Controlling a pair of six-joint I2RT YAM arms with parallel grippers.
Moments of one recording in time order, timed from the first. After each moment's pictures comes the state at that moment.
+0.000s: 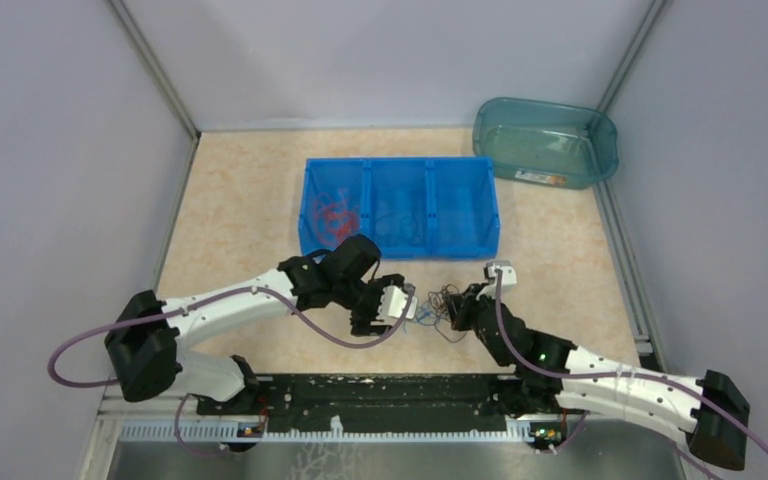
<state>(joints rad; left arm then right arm) -0.97 1.35 0.92 -0.47 0.49 0.72 1.09 0.55 0.16 0.04 0.61 0.70</state>
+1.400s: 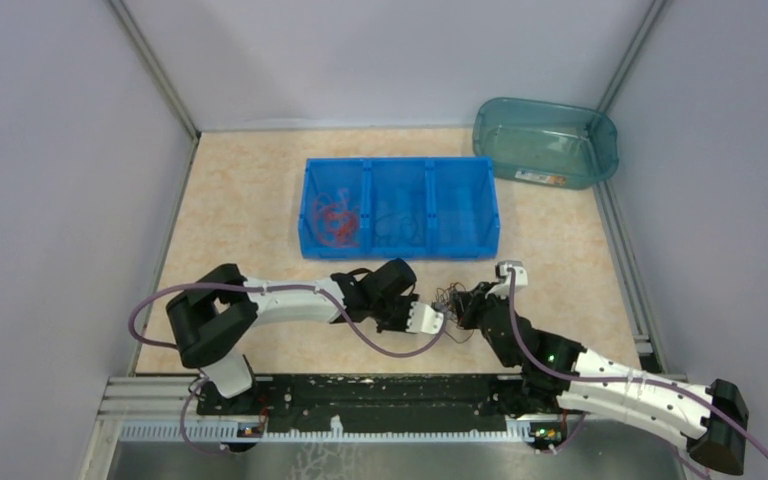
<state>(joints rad) -1.10 1.69 0.90 -0.15 0.26 0.69 1.09 0.46 0.20 -0.12 0.69 0.76</state>
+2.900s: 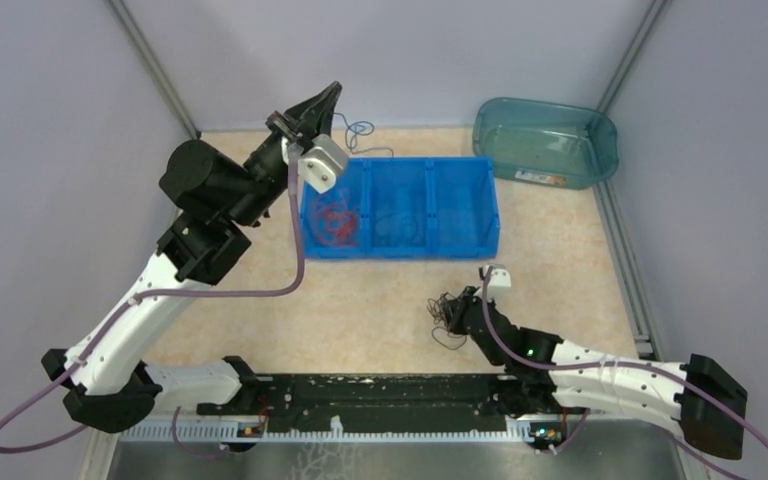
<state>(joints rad) -0.82 1.17 1.54 0.06 0.00 0.94 1.09 0.70 0.18 0.00 0.63 0.87</state>
